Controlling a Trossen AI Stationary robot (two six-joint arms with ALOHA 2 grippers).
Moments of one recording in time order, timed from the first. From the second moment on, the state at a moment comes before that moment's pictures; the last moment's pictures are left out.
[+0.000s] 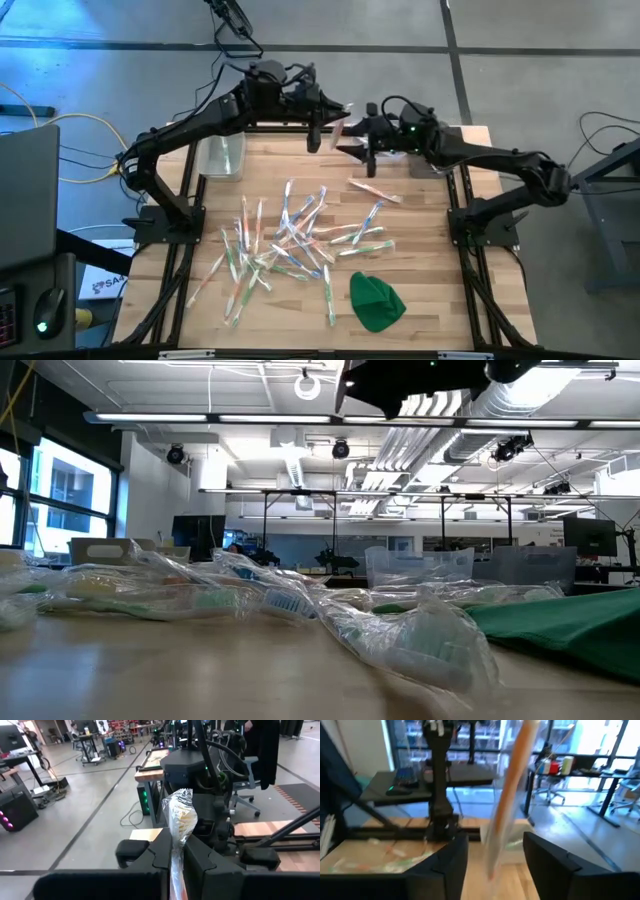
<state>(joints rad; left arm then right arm) 0.36 1.61 1.84 -0.32 0.23 0.20 -0.43 1.34 1.01 0.29 -0.37 -0.07</state>
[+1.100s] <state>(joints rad) 0.36 1.61 1.84 -0.36 0.23 0.18 -0.43 1.43 1.01 0.40 -0.35 0.00</state>
